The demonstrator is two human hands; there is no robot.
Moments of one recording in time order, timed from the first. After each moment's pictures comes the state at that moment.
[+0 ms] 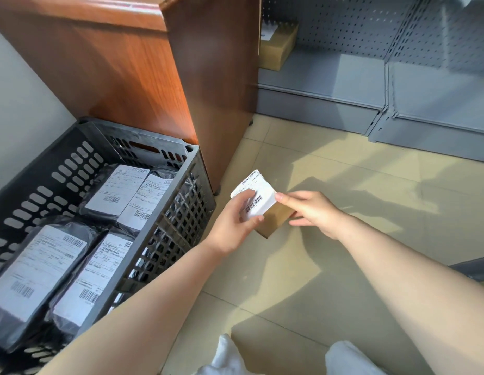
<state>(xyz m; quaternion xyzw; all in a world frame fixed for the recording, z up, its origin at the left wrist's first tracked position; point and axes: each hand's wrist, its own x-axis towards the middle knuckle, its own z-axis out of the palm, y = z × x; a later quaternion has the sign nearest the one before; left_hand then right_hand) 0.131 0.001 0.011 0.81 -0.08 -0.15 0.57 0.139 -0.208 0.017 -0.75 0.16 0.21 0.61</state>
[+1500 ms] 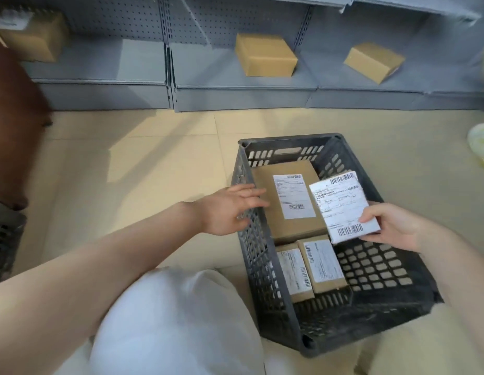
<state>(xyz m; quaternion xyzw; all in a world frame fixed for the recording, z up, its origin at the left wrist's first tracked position) -0.083 -0.322 0.103 0.70 -0.68 -0.21 0.12 -0.343 -0.576 0.159 -0.56 0.52 0.07 0.64</state>
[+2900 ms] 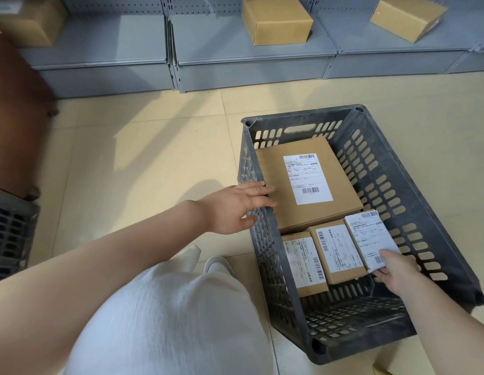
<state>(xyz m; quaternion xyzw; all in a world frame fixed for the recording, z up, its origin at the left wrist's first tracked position) -0.092 -0.340 0.060 0.69 -0.68 -0.23 0.09 -0.419 -0.581 -0.035 -0.36 0.76 -0.15 0.52</state>
